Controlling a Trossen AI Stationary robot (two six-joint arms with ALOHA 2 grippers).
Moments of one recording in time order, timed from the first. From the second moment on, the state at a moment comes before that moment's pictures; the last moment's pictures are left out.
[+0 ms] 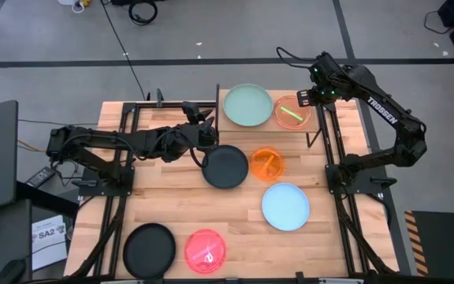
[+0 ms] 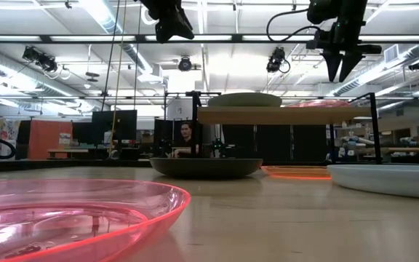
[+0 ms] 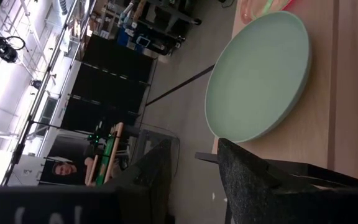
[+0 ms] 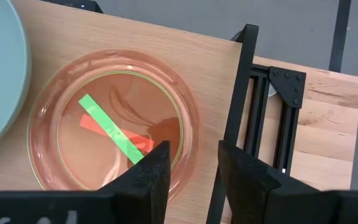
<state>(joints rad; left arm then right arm) 0.00 1.41 1.17 -0.13 -0.93 0.79 -0.89 1.26 1.40 -1.29 0.19 0.47</state>
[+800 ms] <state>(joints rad) 0.00 1.41 1.17 -0.45 -0.56 0.38 -0.89 1.26 1.40 -1.29 0.19 0.47</state>
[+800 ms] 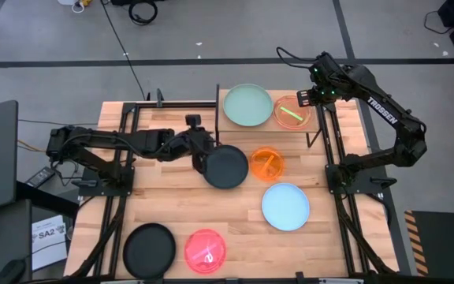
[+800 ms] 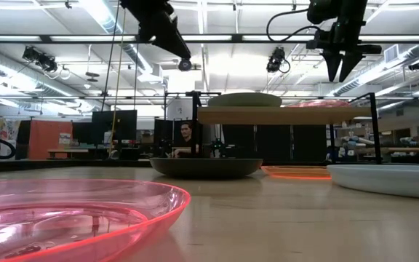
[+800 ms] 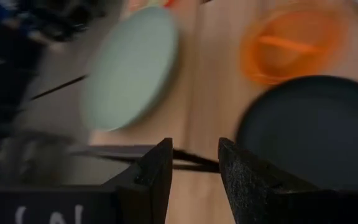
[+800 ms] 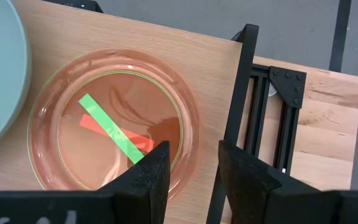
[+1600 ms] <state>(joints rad) 0.00 1.42 1.17 -0.56 -0.04 0.39 -0.89 1.26 1.40 -1.29 0.19 0.47</state>
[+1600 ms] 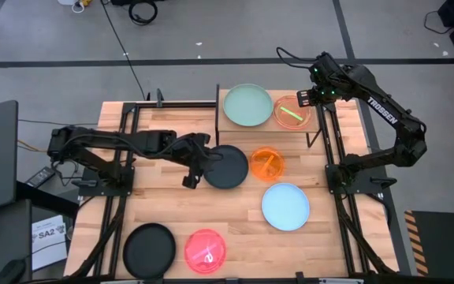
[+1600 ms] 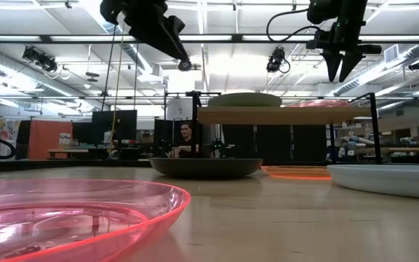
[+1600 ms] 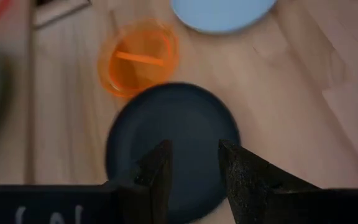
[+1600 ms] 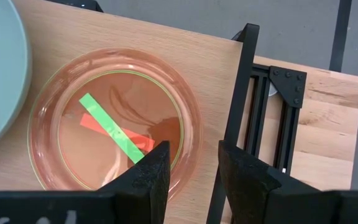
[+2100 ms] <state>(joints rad) 0.00 1.68 1.17 -0.59 -0.02 0.41 -0.88 1.26 1.40 -1.29 0.19 0.47</state>
